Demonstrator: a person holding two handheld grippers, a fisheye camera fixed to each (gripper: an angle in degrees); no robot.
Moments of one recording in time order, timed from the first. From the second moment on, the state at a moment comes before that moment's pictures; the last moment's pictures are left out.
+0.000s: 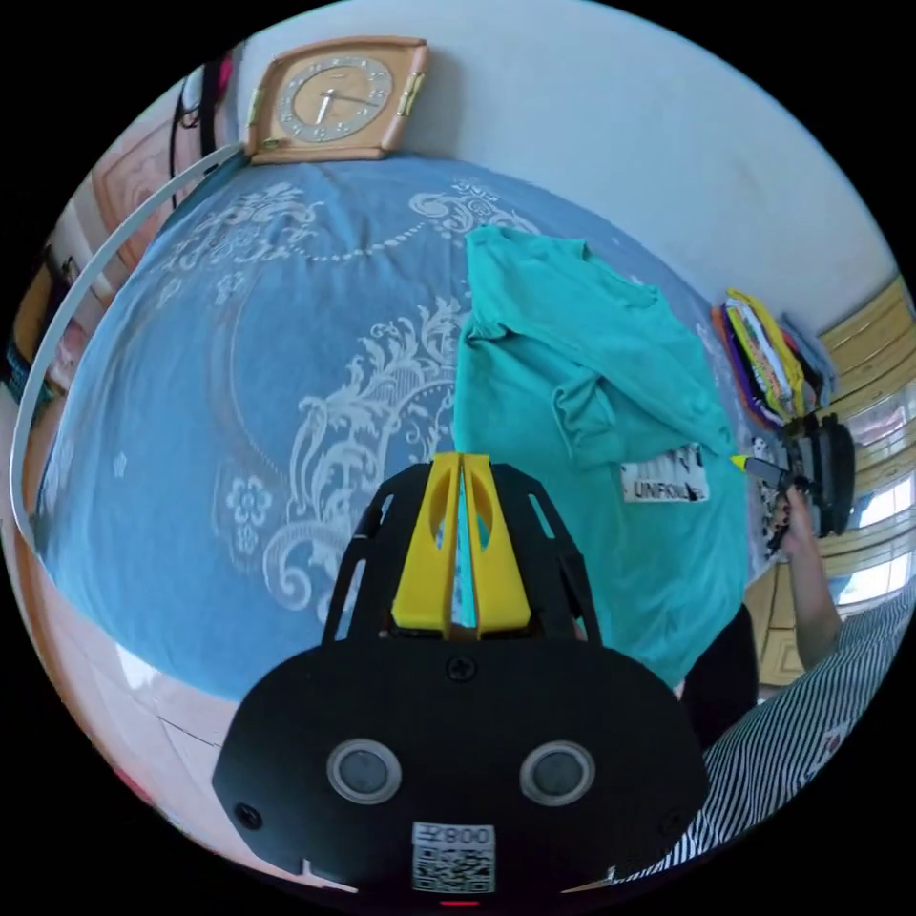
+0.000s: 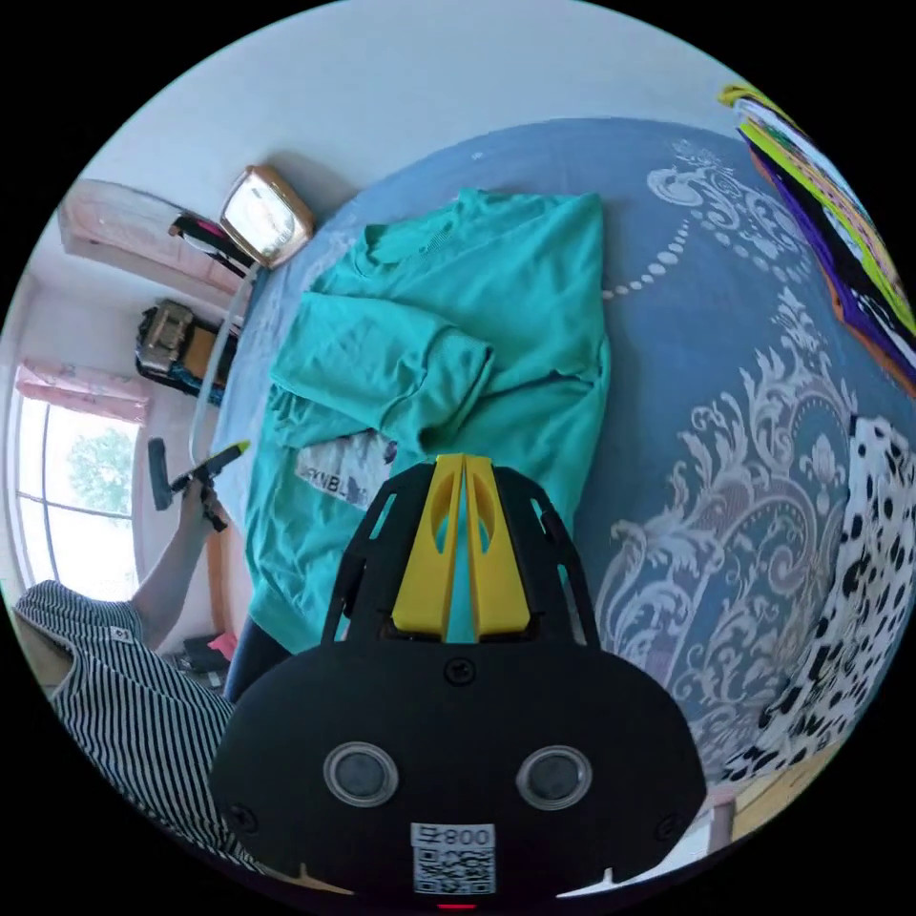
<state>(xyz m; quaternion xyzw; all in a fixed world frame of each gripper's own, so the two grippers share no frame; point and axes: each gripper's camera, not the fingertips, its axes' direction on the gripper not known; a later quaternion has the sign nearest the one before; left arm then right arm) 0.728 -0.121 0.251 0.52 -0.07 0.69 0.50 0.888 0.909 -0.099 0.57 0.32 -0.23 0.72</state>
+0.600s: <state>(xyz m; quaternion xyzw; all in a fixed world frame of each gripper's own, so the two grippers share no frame) 0.442 -0.289 0.177 0.30 0.16 0.66 0.68 1.144 1.013 0.056 0.55 0.22 -0.16 0.79</state>
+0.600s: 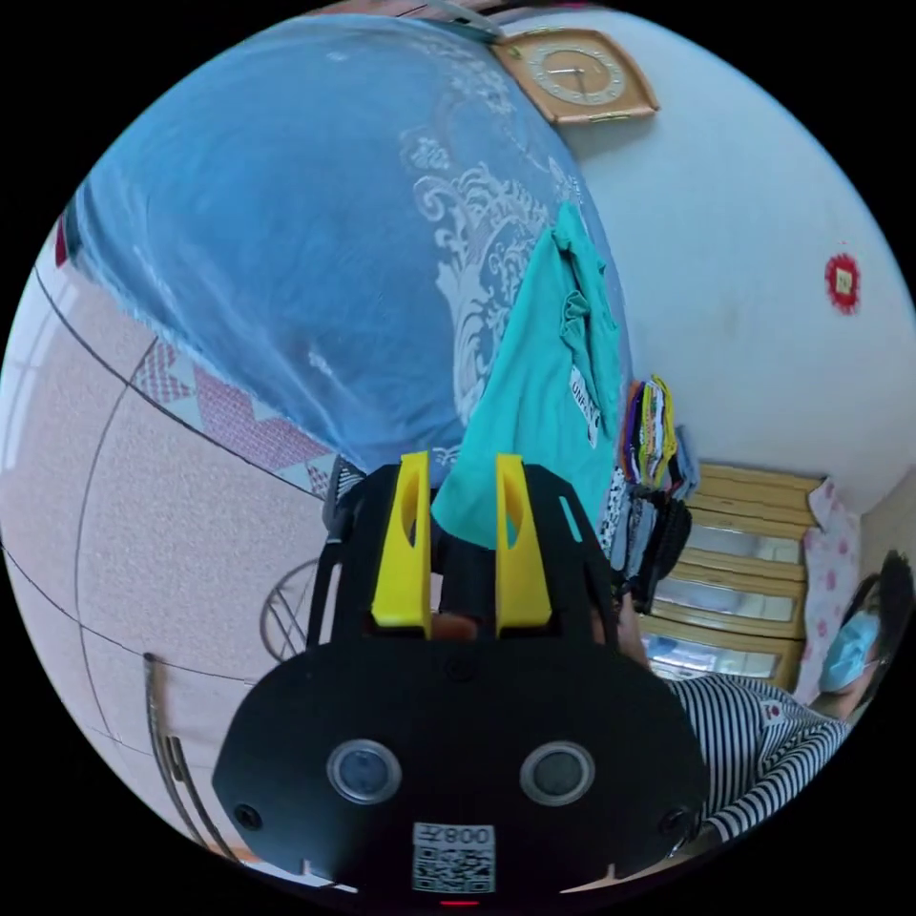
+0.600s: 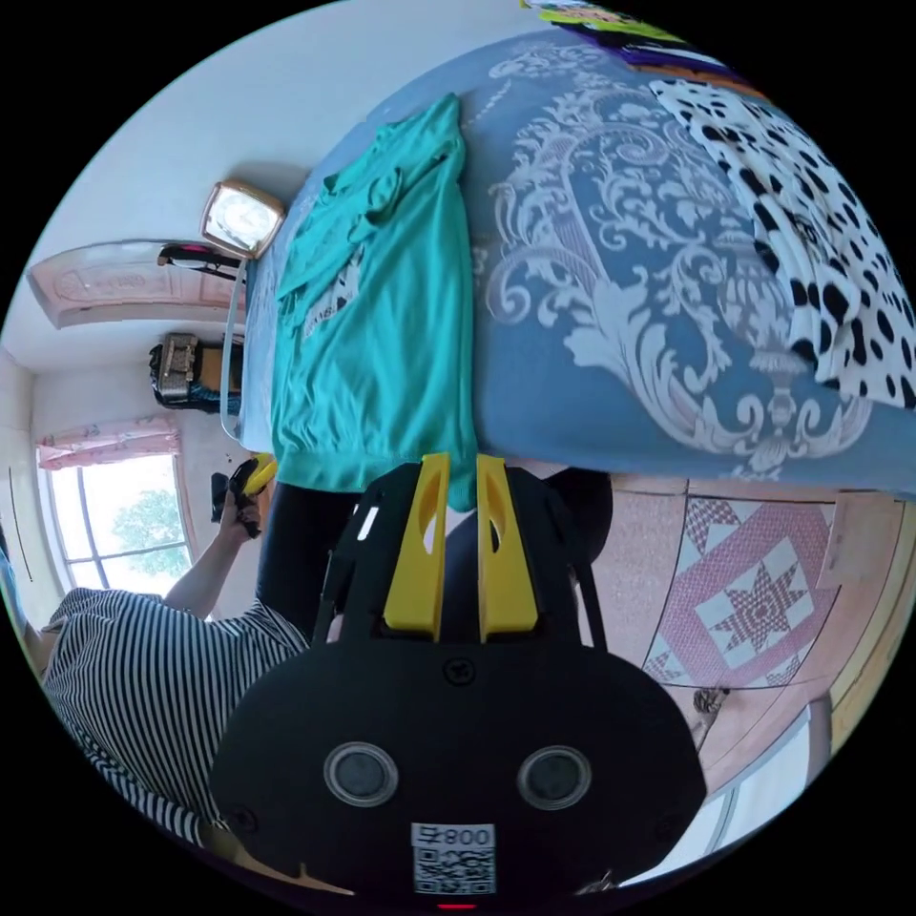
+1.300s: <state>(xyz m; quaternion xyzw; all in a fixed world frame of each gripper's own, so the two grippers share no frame) 0.403 -0.263 0.153 0.22 0.18 0.67 0.68 1.204 0.935 0.075 0.46 0.22 -0.16 0.84</state>
